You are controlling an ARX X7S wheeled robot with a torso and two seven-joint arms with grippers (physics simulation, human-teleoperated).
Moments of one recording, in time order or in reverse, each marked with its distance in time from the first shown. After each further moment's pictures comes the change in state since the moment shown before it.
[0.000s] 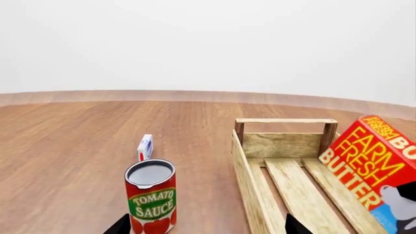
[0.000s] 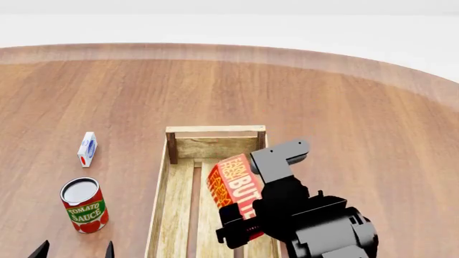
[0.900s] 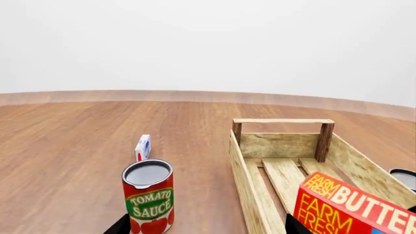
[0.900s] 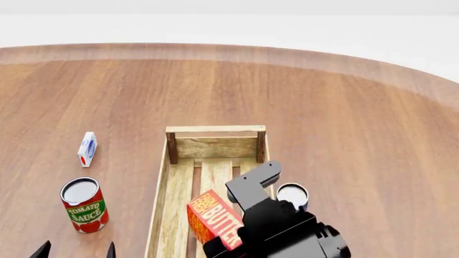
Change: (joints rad) left arm 0.000 -0.008 0.015 0.007 -0.009 0.002 -0.009; right arm -0.018 -0.093 -0.124 0.153 -0.119 -0.092 -0.120
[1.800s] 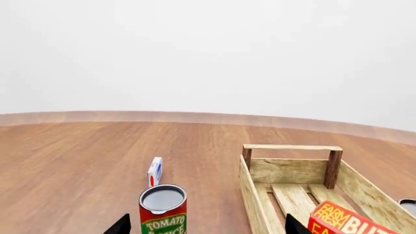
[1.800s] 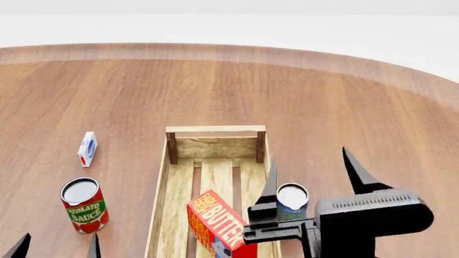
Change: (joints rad) left arm 0.033 -0.040 -0.024 0.088 -0.006 0.030 -0.034; right arm -0.737 0.425 0.518 -1.394 -0.104 -0.401 0.709
